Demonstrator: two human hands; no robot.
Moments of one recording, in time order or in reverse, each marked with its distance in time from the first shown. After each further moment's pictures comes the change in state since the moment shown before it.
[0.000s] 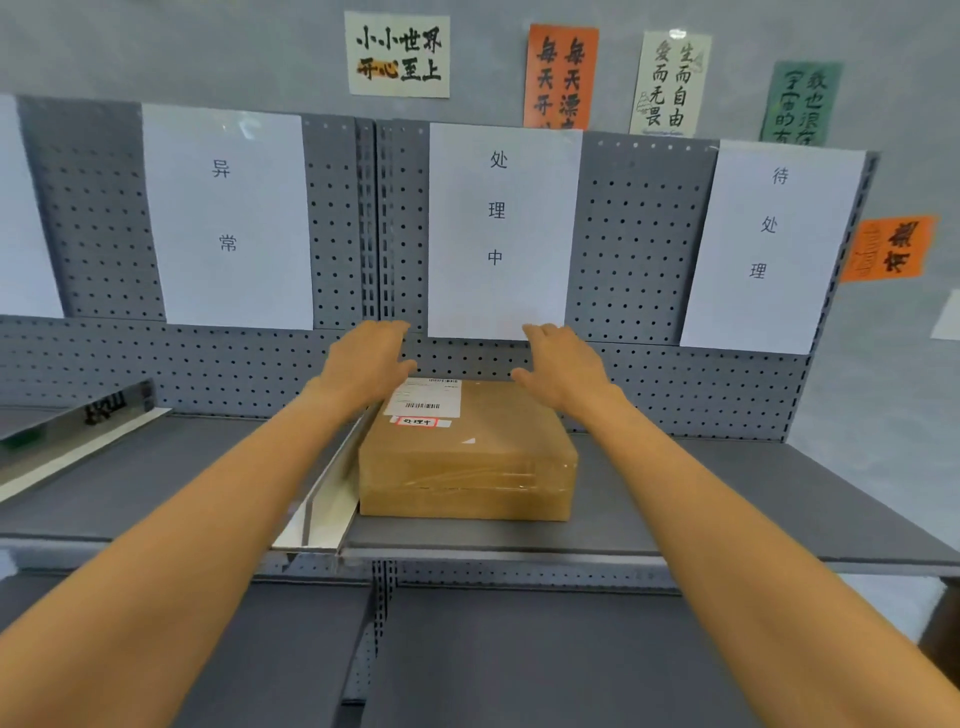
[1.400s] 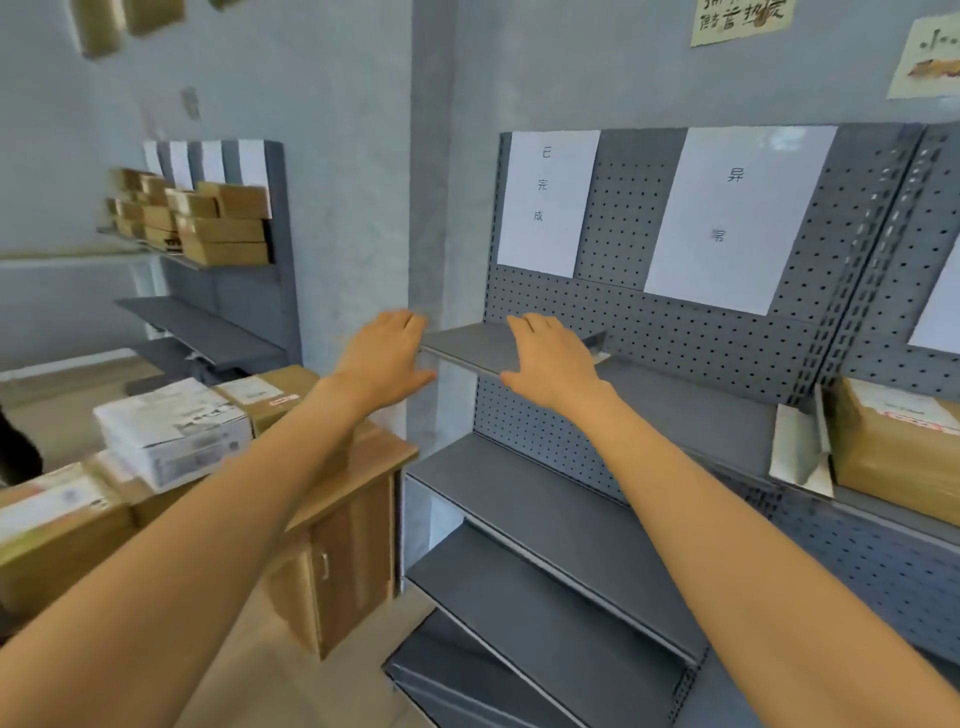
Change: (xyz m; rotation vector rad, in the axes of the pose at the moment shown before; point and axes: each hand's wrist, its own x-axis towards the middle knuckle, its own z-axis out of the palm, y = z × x) left_hand -0.388 -0.322 -0.251 0.409 0.037 -0.434; right_hand -0.140 -0.528 -0.029 0.236 0.008 -0.680
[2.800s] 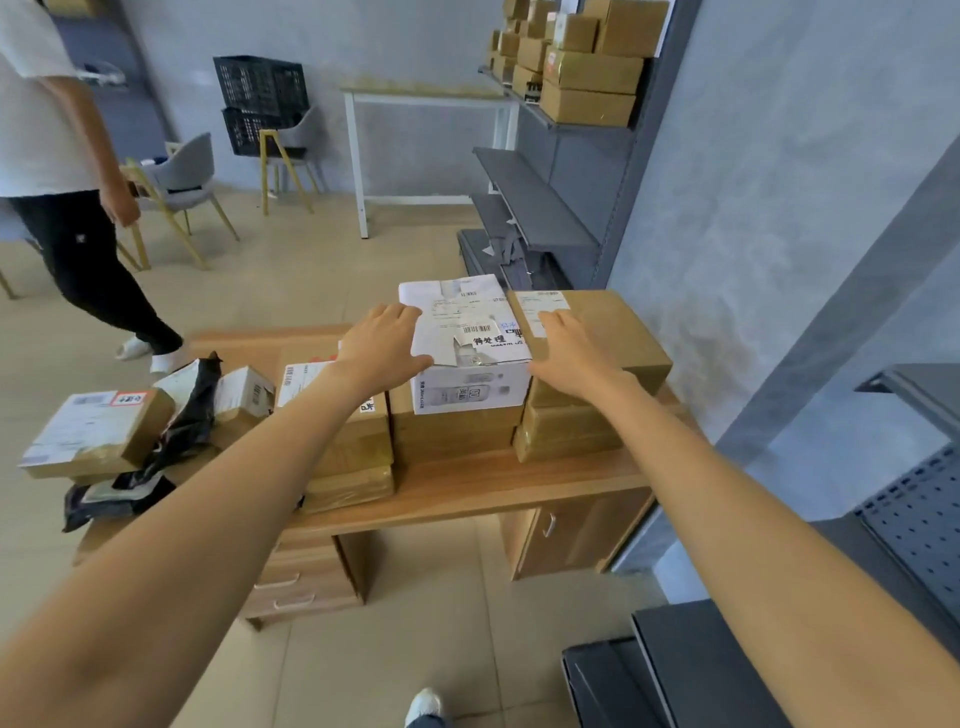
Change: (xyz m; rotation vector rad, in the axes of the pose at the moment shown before) left_hand -0.047 -0.426 0.157 0.185 -0.261 -0.845; right_hand 0.325 -0.333 0.336 0.445 -0.316 -0.574
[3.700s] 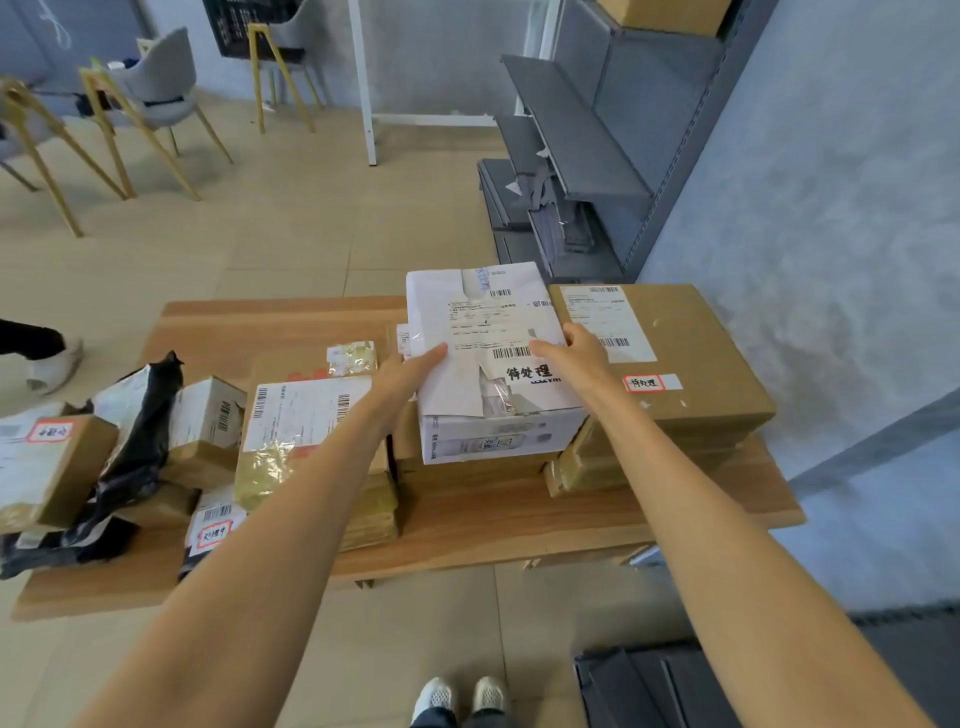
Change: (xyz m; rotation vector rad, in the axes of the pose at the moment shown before) left_hand 0.130 -0.059 0.137 -1.387 -0.224 -0.697; right_hand 0.153 0.014 0.102 0.887 -0.148 0.489
